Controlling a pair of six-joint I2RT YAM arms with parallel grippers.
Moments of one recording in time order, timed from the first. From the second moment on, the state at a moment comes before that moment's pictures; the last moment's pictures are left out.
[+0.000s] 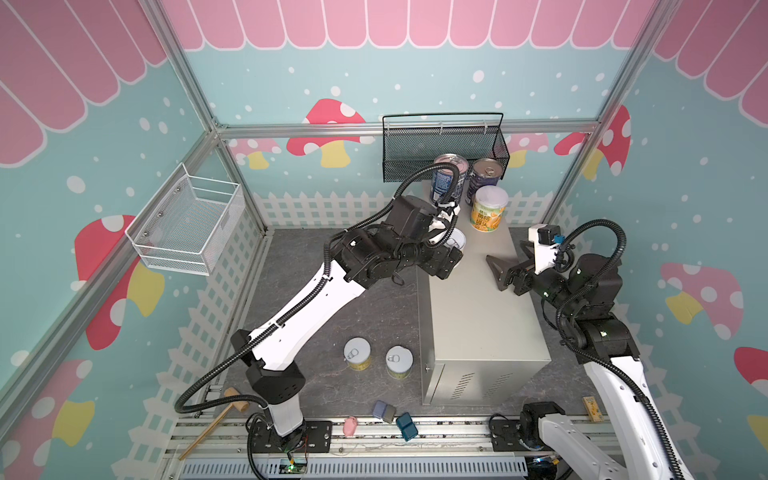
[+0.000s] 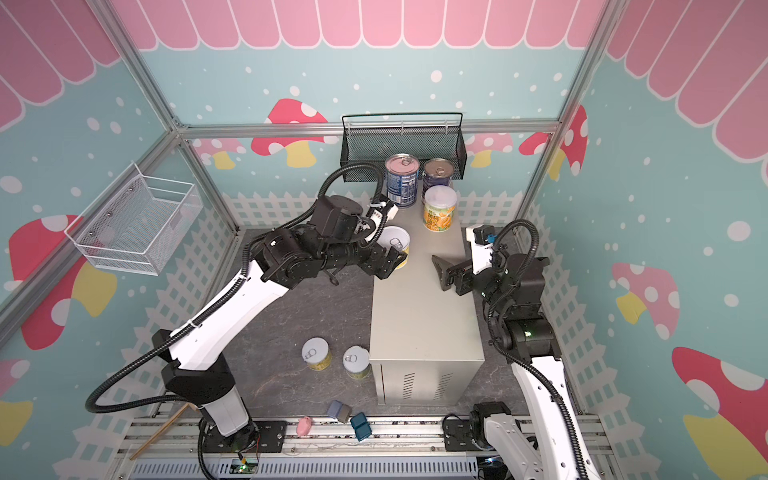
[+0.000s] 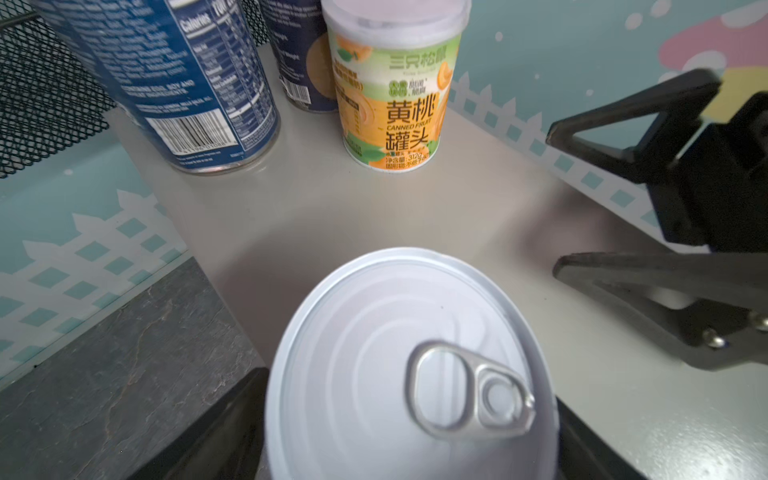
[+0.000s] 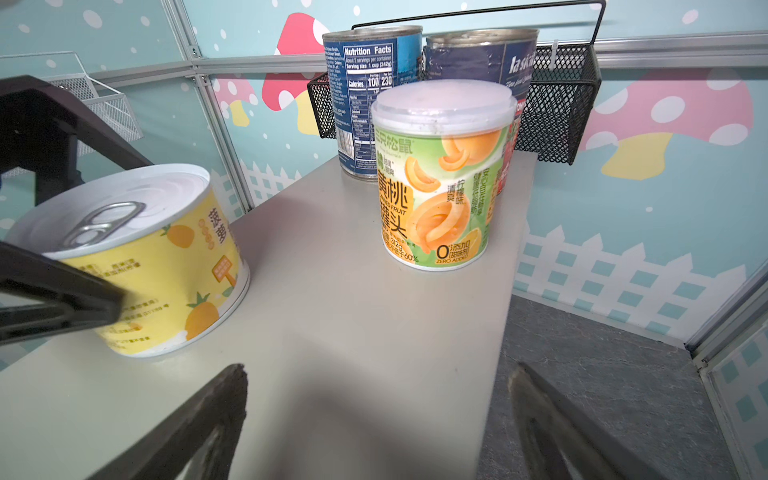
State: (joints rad) left arm -0.88 1.76 2.18 -0.97 -0.05 -0.08; right arm 0.09 0.86 1.05 -0.33 -0.41 -0.02
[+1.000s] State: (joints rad) left arm -0.82 1.71 1.93 -0.54 -0.04 -0.14; right arm 0.09 0.87 1.05 -0.32 -0.41 -0.02
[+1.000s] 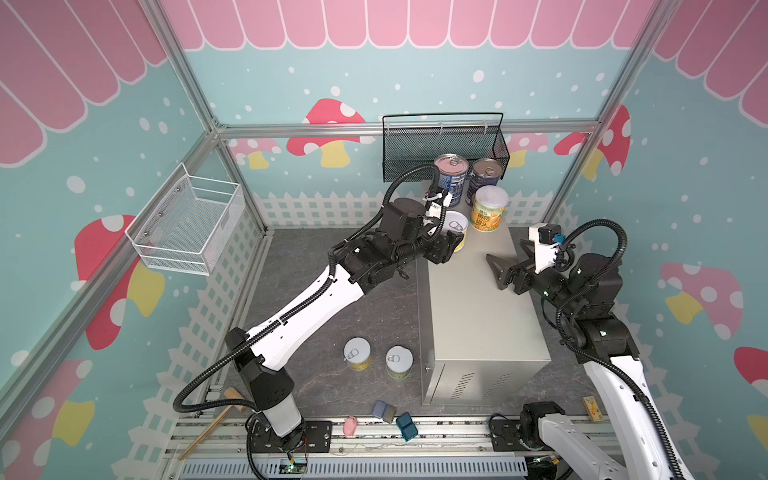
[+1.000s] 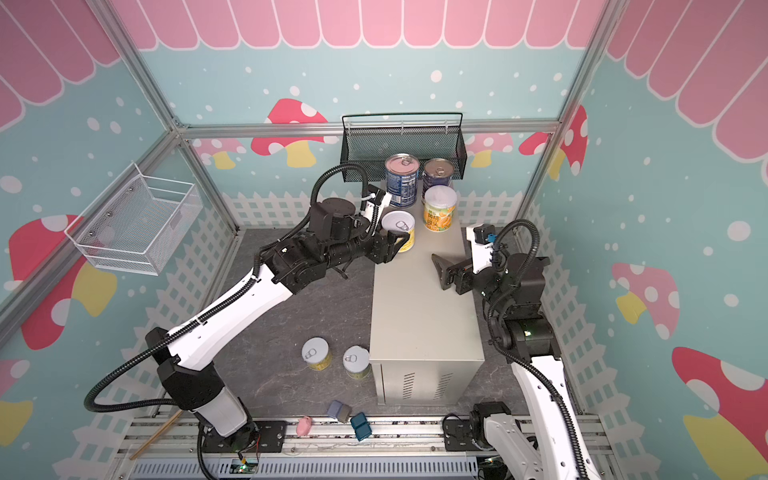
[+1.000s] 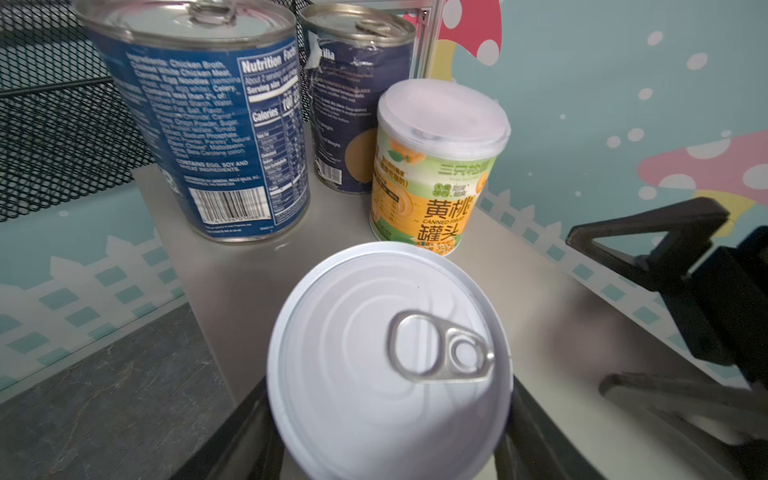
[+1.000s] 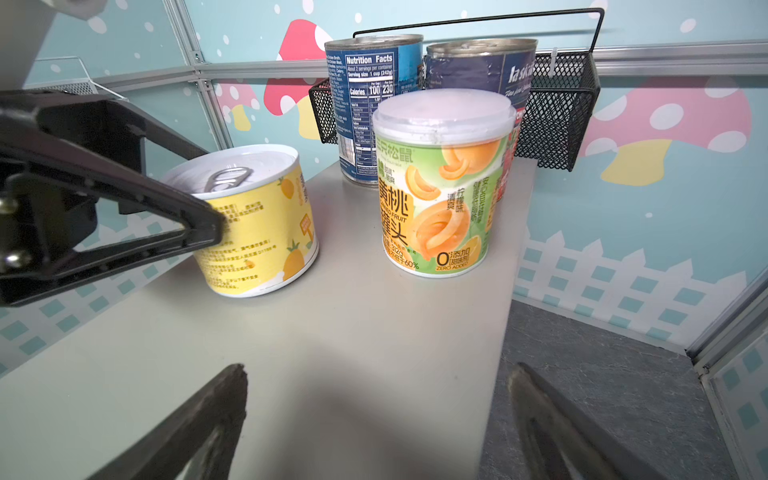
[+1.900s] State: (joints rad) left arm -0.79 1.82 1.97 -0.38 -0.14 -0.12; right arm 0.09 0.87 1.05 -0.32 -0.41 -0.02
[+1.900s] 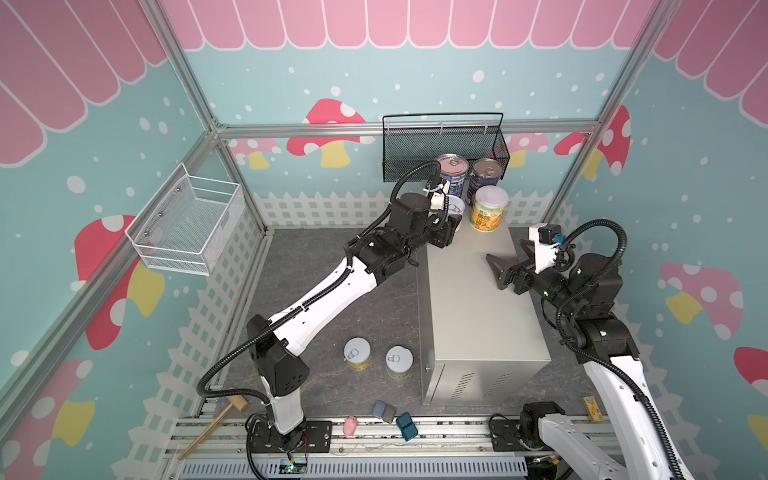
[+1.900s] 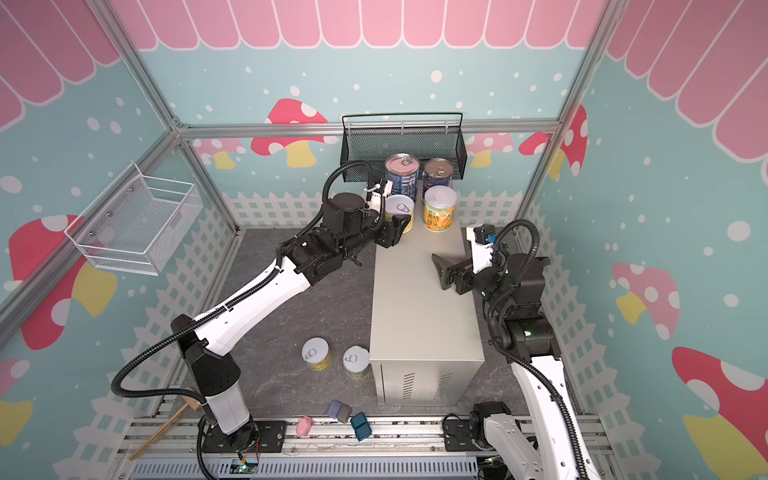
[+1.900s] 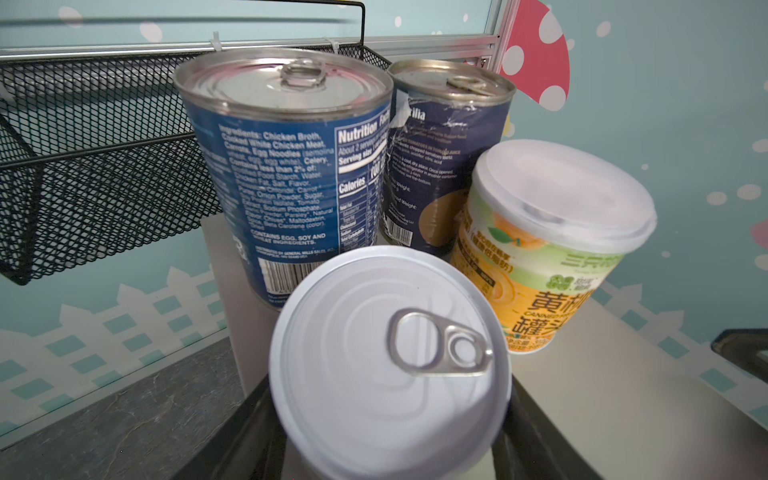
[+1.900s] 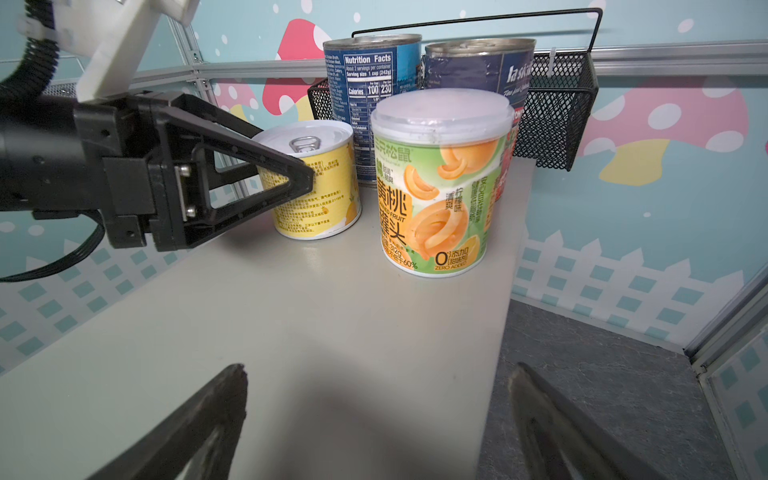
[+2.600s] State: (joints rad) left arm -0.78 1.86 2.00 -0.36 -0.14 -0.12; right arm 0.09 0.87 1.04 -0.32 -0.41 -0.02
